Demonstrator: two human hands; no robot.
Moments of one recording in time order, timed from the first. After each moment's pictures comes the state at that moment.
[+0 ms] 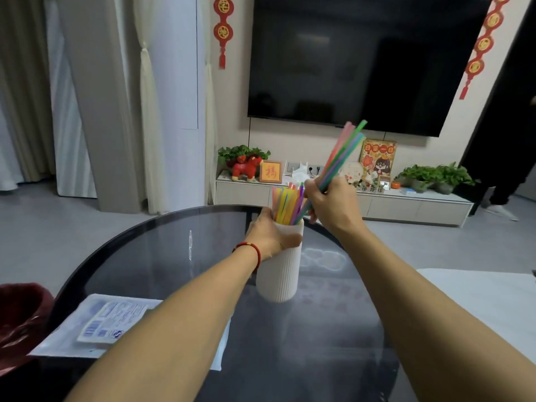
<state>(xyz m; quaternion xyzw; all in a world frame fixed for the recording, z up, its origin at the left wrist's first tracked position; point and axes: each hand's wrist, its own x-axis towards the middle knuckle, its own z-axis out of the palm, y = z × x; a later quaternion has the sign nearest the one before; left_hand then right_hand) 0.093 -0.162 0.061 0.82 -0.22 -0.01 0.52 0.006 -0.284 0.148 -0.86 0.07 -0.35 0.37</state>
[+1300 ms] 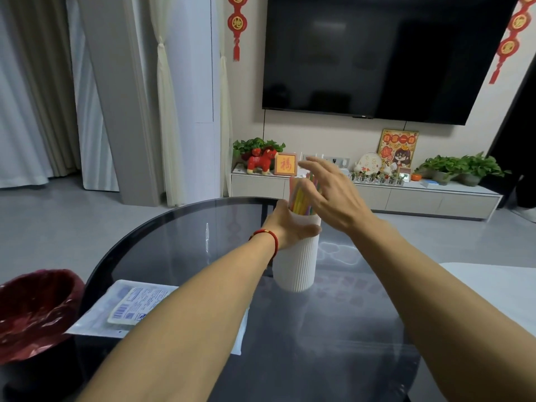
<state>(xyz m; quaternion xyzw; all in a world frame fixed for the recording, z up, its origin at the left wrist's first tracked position) 0.097 -0.158 0.065 0.83 -0.26 -0.05 0.50 0.010 -0.269 0.143 -0.93 -0.10 -0.31 0.15</state>
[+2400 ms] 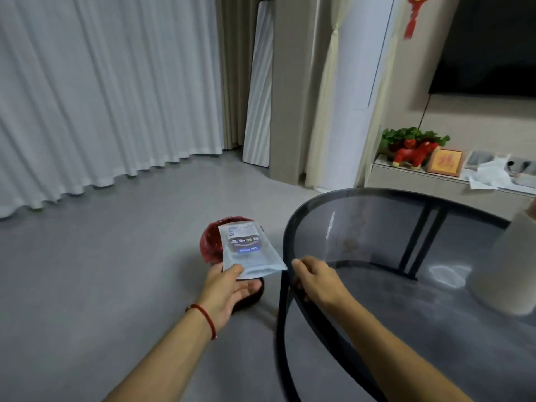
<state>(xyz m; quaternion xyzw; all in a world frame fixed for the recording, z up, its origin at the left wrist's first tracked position) -0.072 0.274 -0.030 0.54 0.21 0.06 0.81 -0.013 0.079 -0.032 -0.89 -0.11 0.05 0.44</state>
